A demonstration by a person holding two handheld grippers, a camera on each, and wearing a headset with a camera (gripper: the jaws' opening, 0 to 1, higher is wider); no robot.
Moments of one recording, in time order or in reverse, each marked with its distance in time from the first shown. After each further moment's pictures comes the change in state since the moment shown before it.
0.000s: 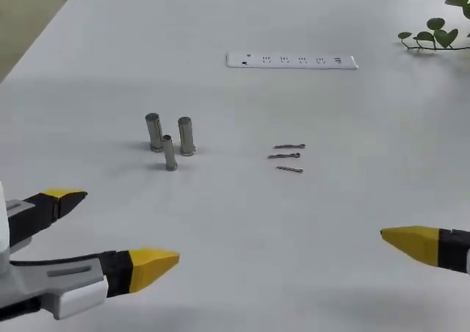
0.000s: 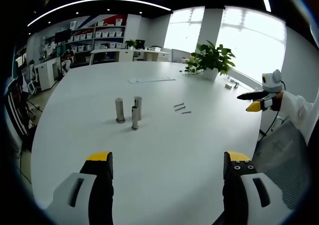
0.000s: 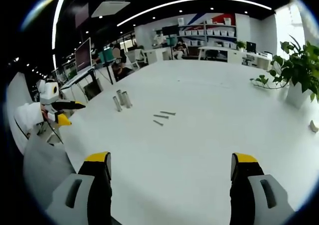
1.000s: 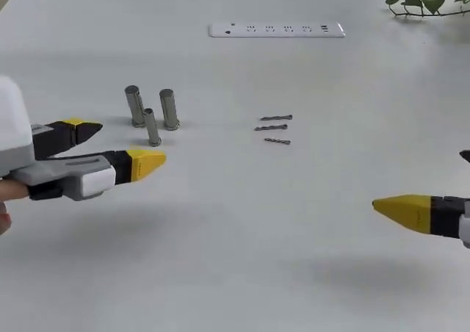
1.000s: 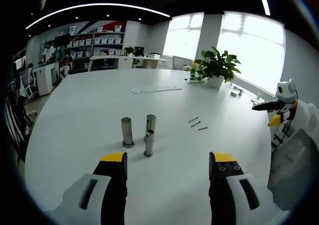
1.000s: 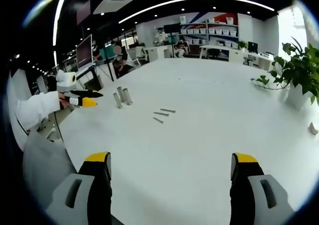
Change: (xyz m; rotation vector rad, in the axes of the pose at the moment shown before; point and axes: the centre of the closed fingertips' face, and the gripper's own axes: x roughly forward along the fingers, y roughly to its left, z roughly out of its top) left arm 0.065 0.048 0.036 0.016 -0.060 -0.019; right arm -0.002 0.000 -0.005 -0.017 0.020 0.002
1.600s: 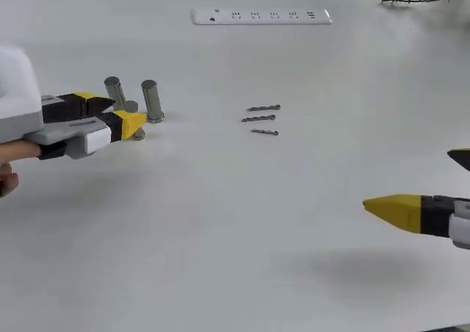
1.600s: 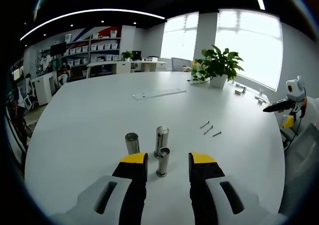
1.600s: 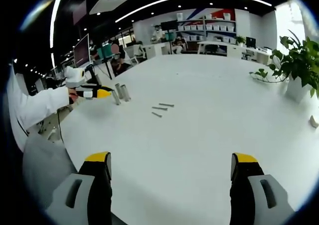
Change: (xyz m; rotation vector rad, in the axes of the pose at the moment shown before) left arm 0.040 0.025 0.013 0.063 -0.005 0.022; right arm 0.000 -0.001 -0.010 0.032 0.026 -0.003
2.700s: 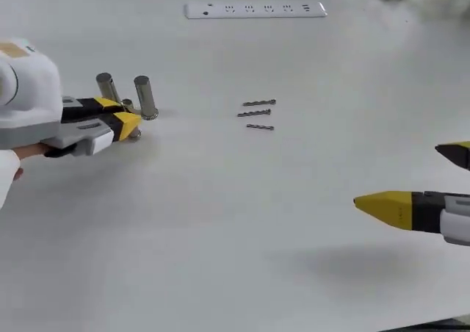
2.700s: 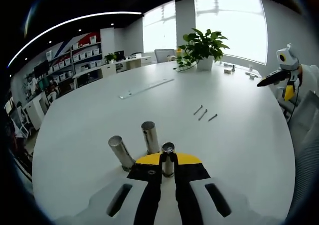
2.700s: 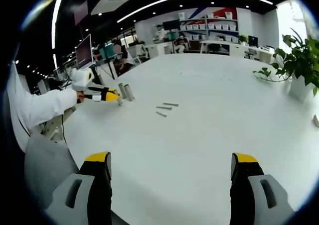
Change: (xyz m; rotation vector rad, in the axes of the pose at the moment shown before) left arm 0.008 -0.024 -0.010 0.223 0.052 -0.079; right arm 0.002 0.011 0.000 0.004 0.000 0.028
